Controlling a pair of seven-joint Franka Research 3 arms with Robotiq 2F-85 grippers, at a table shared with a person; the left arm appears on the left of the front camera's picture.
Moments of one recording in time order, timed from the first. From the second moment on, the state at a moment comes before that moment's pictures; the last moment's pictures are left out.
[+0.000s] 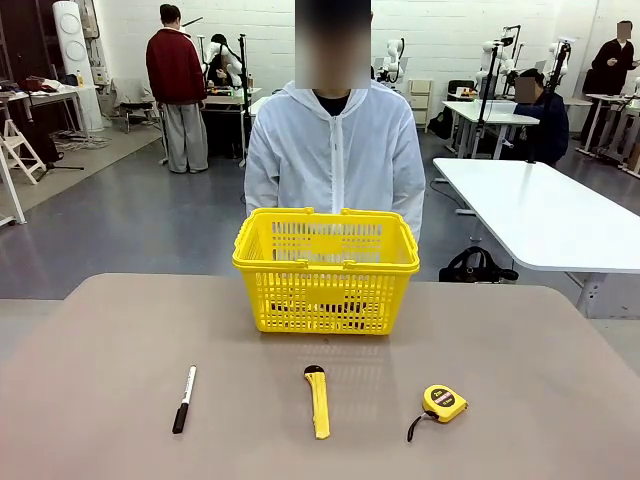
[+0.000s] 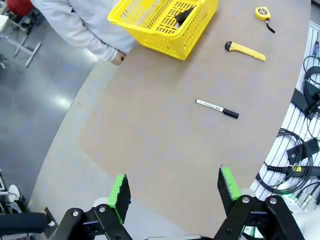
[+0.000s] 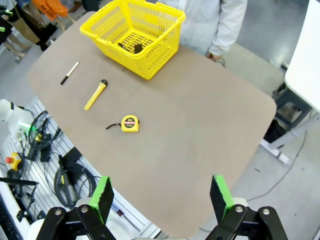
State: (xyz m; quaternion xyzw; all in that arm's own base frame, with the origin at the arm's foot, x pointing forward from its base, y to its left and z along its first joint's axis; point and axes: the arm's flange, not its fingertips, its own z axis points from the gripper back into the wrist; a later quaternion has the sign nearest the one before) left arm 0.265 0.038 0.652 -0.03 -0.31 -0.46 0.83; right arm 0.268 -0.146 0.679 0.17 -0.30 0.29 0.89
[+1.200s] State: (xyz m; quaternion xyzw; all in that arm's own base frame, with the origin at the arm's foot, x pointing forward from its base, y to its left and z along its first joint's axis) left arm 0.260 0.047 0.677 -0.05 -0.35 -0.44 0.83; right arm 0.268 -0.145 0.679 0.17 -0.30 0.29 0.89
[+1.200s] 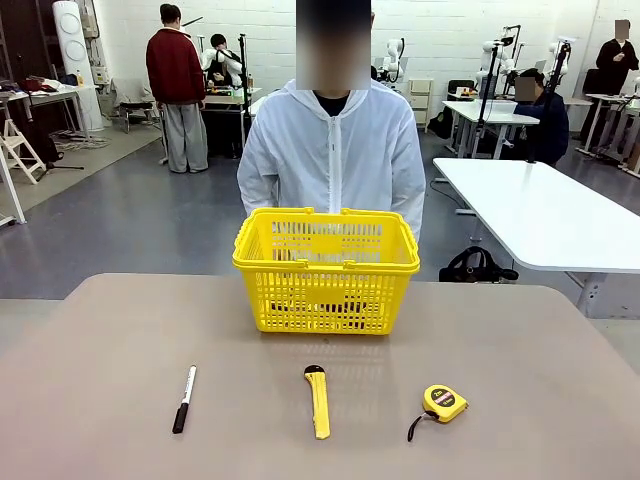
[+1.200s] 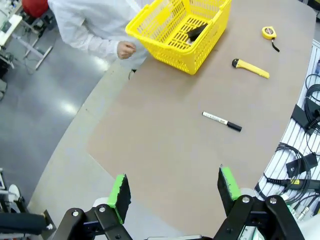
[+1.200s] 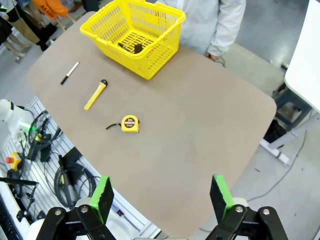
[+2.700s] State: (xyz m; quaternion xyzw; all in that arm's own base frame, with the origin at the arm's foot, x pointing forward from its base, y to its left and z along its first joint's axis) left arm 0.266 0.042 0.675 -0.05 -0.36 -0.45 0.81; right arm 0.268 -0.145 0.679 0.17 -0.30 0.29 0.89
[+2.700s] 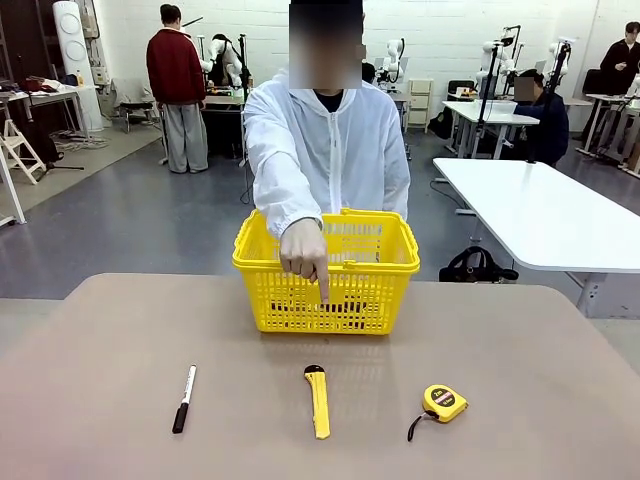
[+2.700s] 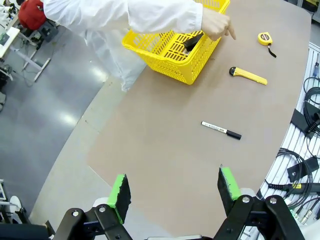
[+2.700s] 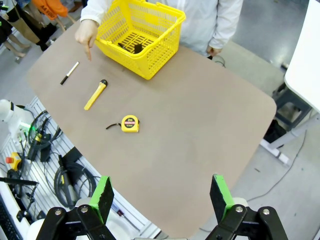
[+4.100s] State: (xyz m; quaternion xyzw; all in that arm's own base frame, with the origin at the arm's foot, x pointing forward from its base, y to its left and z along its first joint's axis) left arm 0.278 -0.052 0.681 -0.02 -0.31 -0.41 0.86; right arm 0.268 -0.145 0.679 0.17 -0.30 0.30 0.89
